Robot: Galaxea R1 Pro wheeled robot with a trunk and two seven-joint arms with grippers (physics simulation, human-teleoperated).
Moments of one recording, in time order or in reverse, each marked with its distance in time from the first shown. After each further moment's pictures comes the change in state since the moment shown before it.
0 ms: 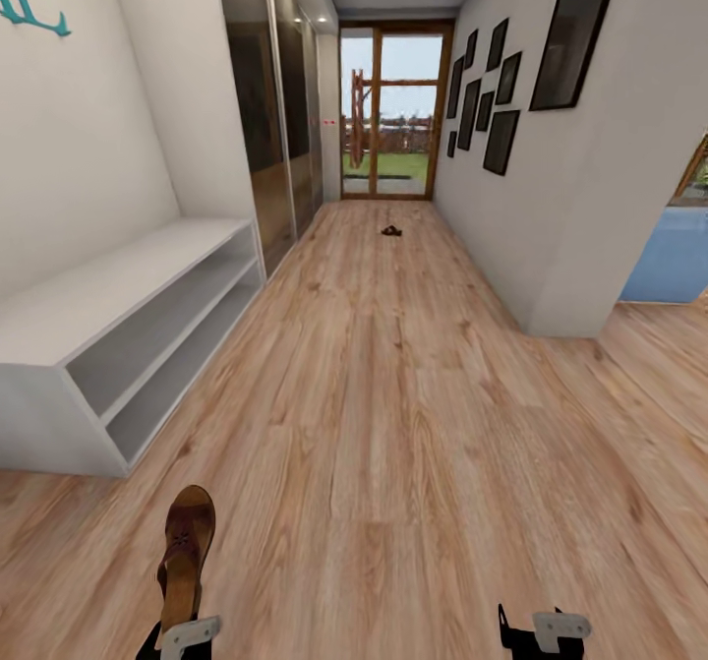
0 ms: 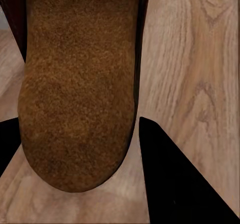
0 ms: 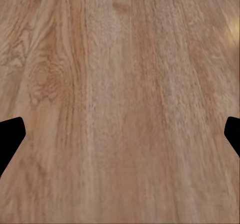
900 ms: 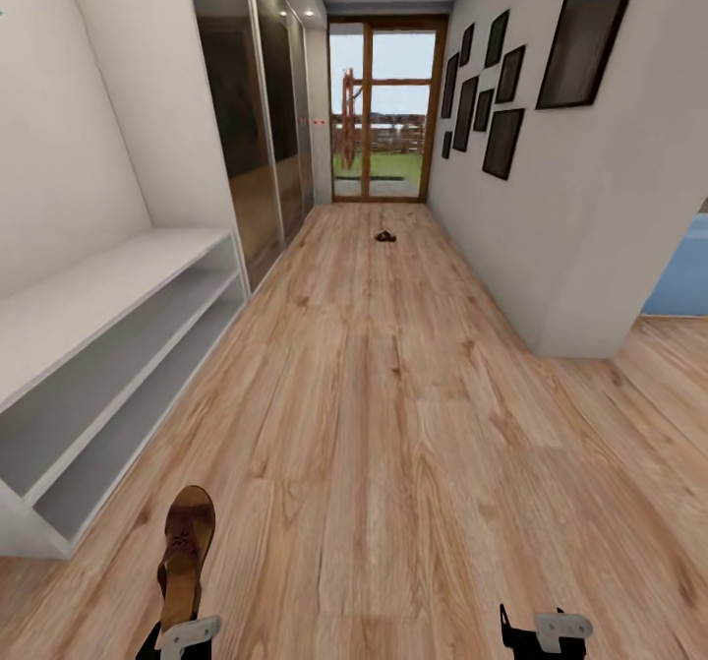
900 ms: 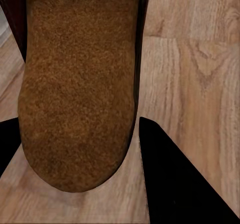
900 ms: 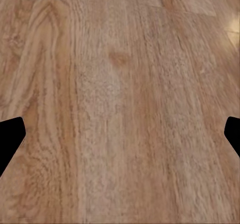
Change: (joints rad) left arm 0.000 0.000 0.000 0.000 0.001 0.000 0.000; right arm 0.000 -0.003 -0.002 0.000 -0.001 -0.001 -0.002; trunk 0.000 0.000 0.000
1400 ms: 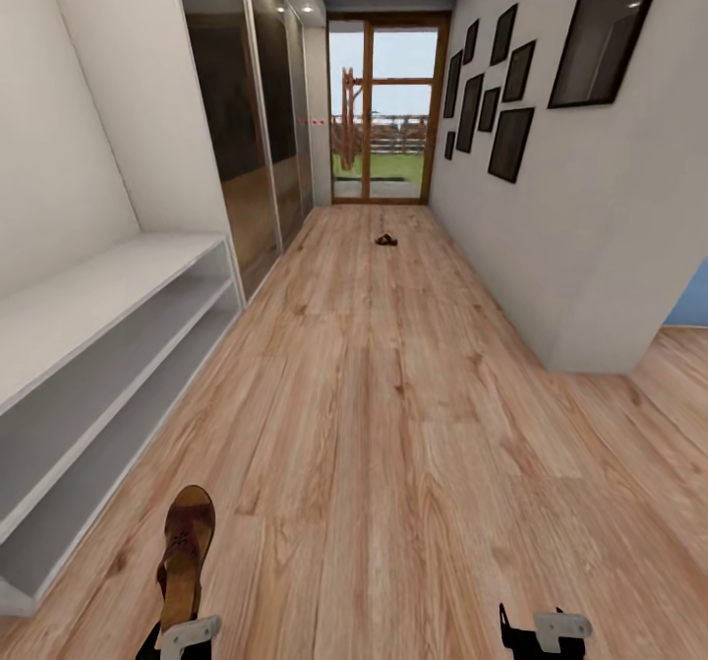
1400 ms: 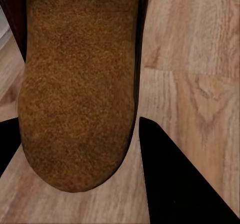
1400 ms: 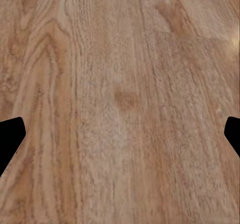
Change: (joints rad) left arm 0.000 0.000 0.001 0.000 0.000 0.000 0.000; right arm 0.000 0.001 0.001 0.000 0.000 -0.001 0.000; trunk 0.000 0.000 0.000
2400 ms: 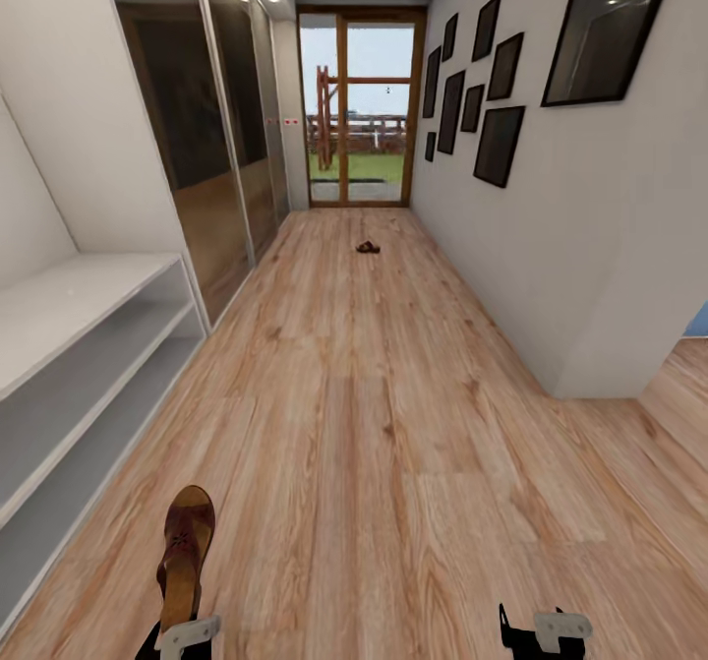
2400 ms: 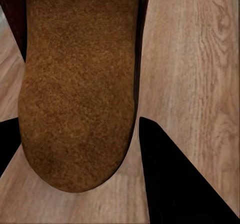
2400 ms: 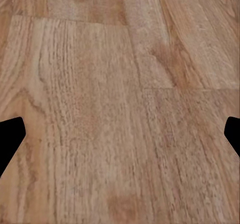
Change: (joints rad) left arm 0.001 0.000 0.000 0.000 0.001 0.000 -0.001; right arm 0.000 0.000 0.001 0.000 0.001 0.000 0.000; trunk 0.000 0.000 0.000
